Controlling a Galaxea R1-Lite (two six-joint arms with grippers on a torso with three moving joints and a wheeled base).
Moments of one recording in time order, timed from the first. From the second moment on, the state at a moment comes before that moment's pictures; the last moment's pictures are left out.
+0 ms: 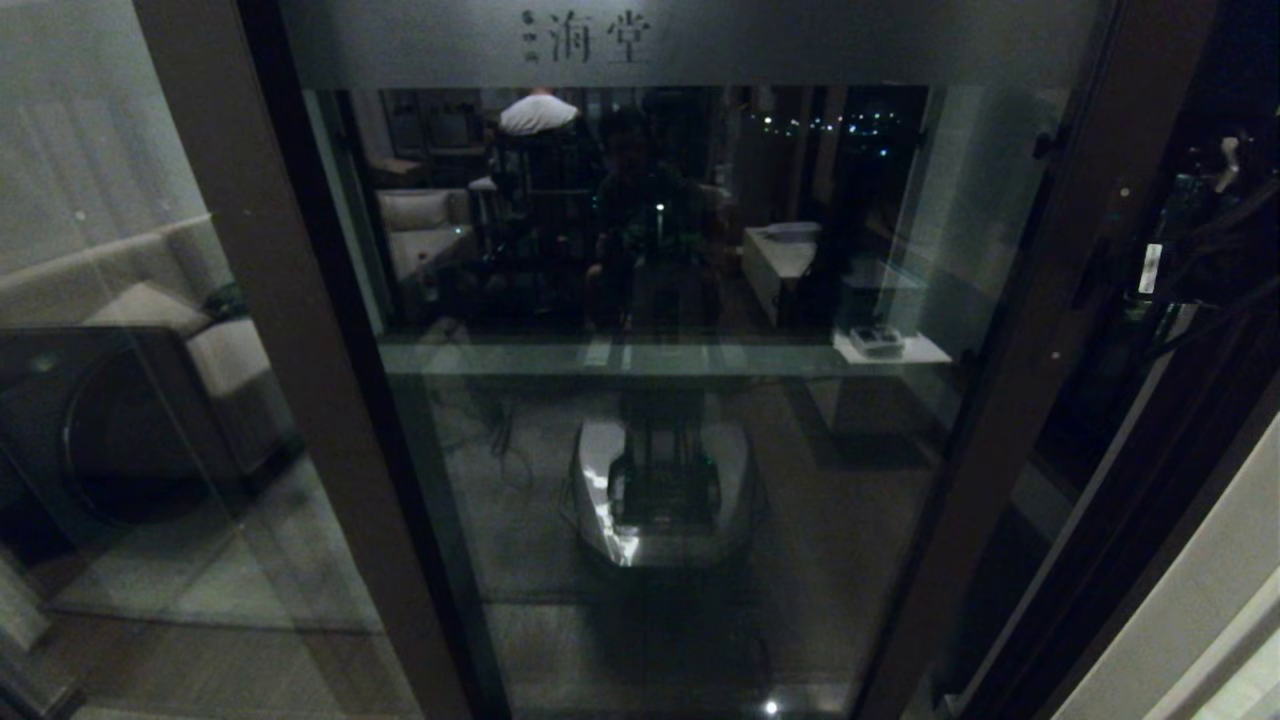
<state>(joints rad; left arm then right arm) 0.00 0.00 -0.05 0.15 0.00 0.02 -0.28 1.81 -1.49 -0.01 -0.18 -0.01</state>
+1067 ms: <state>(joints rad) 0.00 0.00 -0.05 0.15 0.00 0.02 -0.40 1.88 -1.56 -0.02 -0.15 -0.05</state>
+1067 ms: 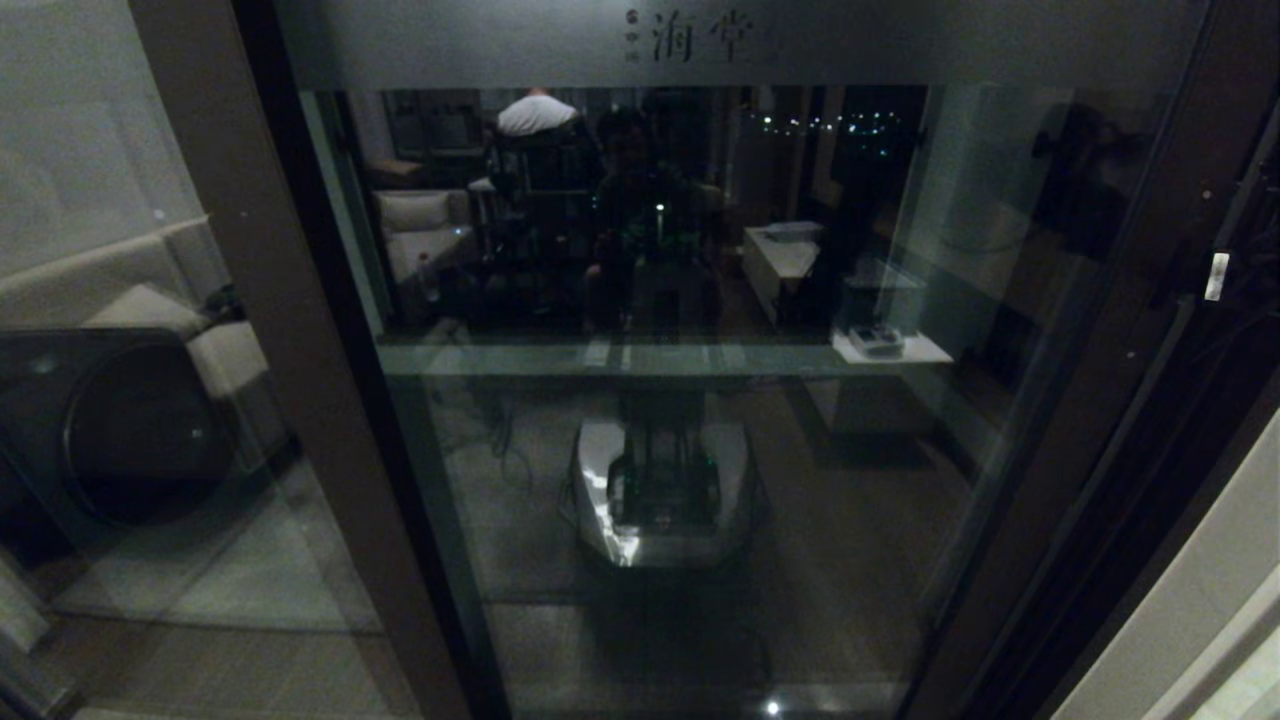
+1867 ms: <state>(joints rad) 0.00 0.00 -0.05 0.15 0.00 0.02 -0.43 1.81 -1.51 -0.03 -0.10 -0.05</state>
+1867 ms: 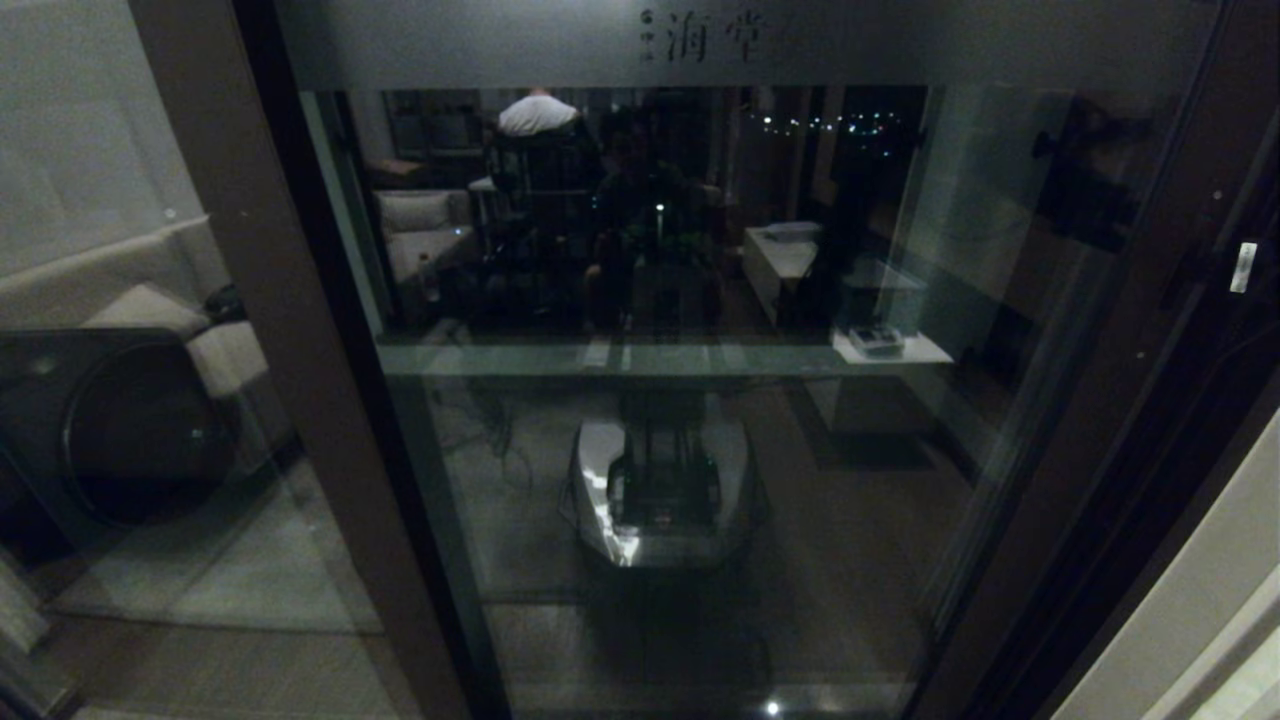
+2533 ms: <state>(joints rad) 0.00 0.00 -0.05 0.15 0.00 0.01 -0.38 1.58 -1.32 -0.01 -0.18 -0.06</state>
